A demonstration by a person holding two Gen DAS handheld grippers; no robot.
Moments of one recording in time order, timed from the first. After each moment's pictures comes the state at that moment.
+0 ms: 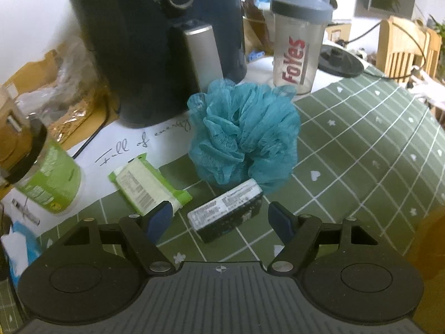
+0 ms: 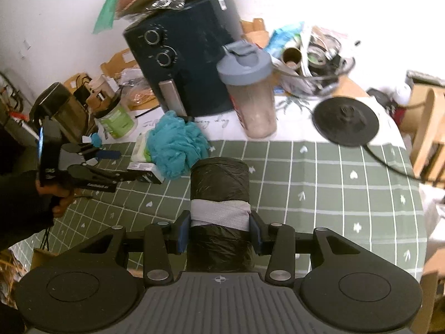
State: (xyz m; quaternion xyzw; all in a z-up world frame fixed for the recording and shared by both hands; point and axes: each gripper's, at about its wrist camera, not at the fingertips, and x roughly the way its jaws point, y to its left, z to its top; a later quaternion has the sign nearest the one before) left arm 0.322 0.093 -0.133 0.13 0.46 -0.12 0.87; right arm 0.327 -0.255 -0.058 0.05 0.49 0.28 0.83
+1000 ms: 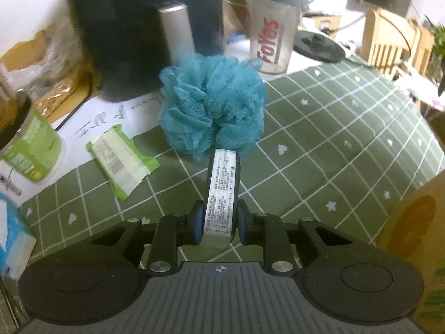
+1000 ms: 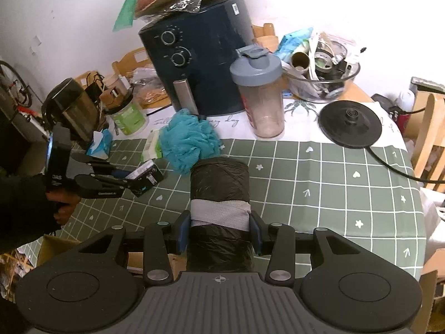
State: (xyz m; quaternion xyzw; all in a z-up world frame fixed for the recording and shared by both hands) left arm 0.288 0.083 -0.129 0.09 0.49 -0.13 0.86; right arm 0.309 -0.258 -0.046 0.04 0.47 0.30 0.83
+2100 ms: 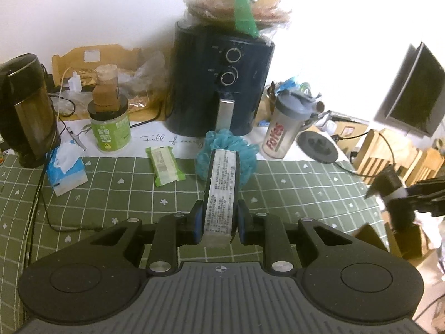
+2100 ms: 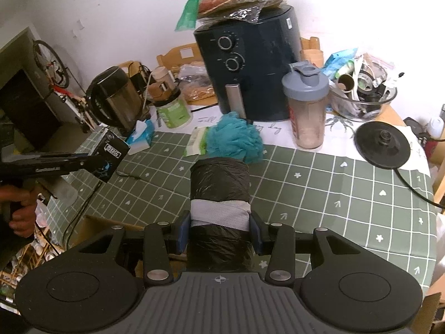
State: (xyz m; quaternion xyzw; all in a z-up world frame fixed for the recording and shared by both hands) left arm 0.158 0.082 0.004 -0.09 0.38 -0.01 0.92; right arm 0.279 -0.247 -0.009 0.02 0.45 0.38 0.81
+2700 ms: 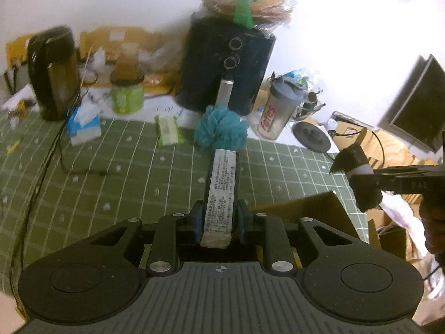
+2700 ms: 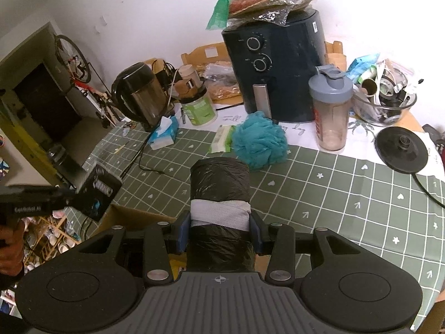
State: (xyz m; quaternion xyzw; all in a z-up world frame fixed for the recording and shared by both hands) left arm 0.082 0.041 0.018 -0.14 0.41 0.04 0.90; right arm 0.260 -0.244 0.000 0.02 0.44 0.43 0.79
